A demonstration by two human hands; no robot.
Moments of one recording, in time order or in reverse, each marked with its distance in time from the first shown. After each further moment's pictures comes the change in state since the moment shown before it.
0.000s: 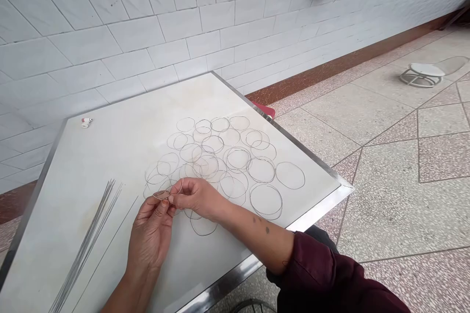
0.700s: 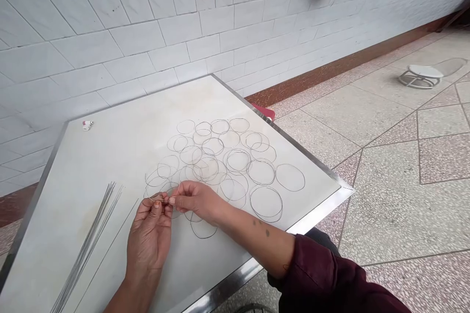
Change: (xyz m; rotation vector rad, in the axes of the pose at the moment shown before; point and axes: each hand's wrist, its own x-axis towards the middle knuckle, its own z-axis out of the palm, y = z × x) left_hand 0.002 0.003 0.003 -0.142 0.135 -0.021; right_hand -0.002 -0.006 0.004 0.042 0.027 0.067
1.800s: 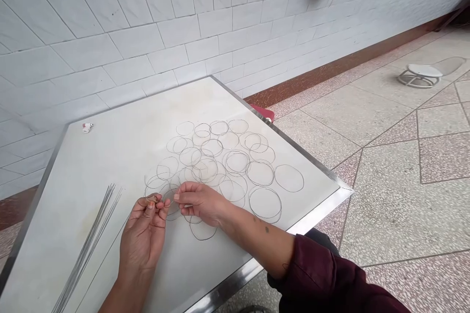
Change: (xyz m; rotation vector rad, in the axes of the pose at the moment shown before) left_hand 0.006 0.010 -0.009 0.027 -0.029 -0.009; right_hand -0.001 -0.001 -0.007 0.276 -0.013 0.131
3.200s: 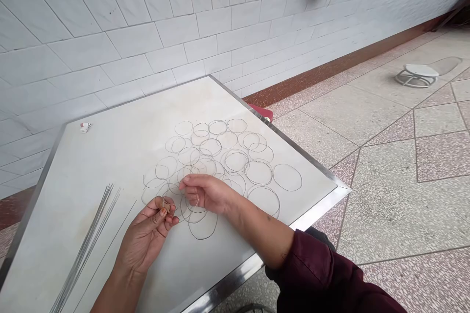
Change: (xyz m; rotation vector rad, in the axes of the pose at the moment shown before) left_hand -0.002 0.014 0.002 0.176 -0.220 -0.323; right_hand 0.004 -0.018 -0.022 0.100 -0.114 0.015
